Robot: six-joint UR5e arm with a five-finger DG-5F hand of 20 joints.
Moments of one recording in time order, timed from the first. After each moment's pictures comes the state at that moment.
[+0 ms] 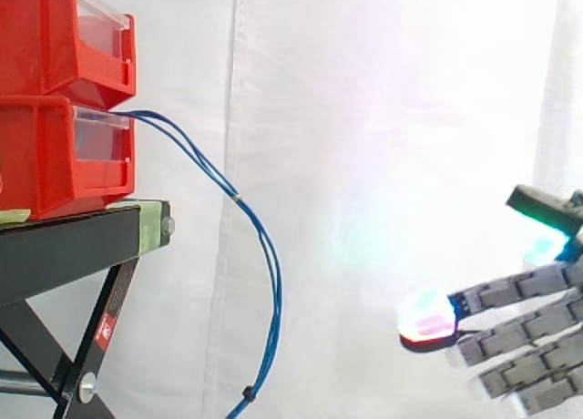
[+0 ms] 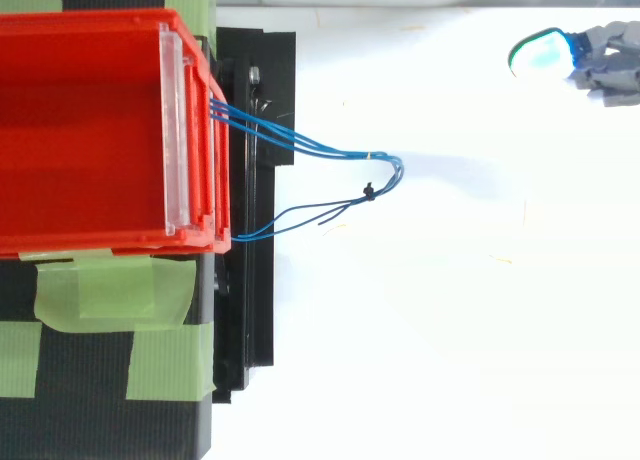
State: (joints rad) arm 0.16 -1.73 -2.25 -2.57 -1.09 0.14
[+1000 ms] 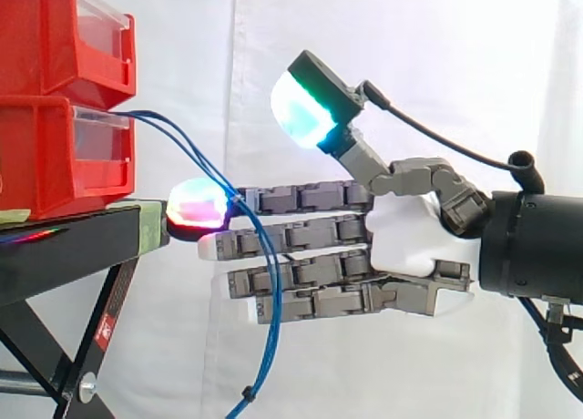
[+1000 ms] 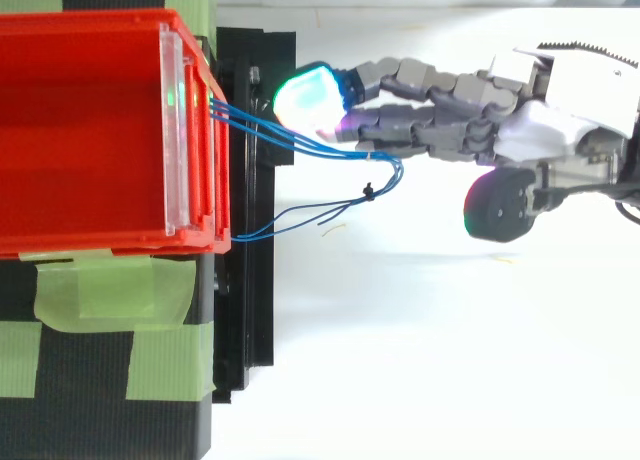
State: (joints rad) arm 0.21 -2.02 -1.91 -2.26 -1.11 0.10
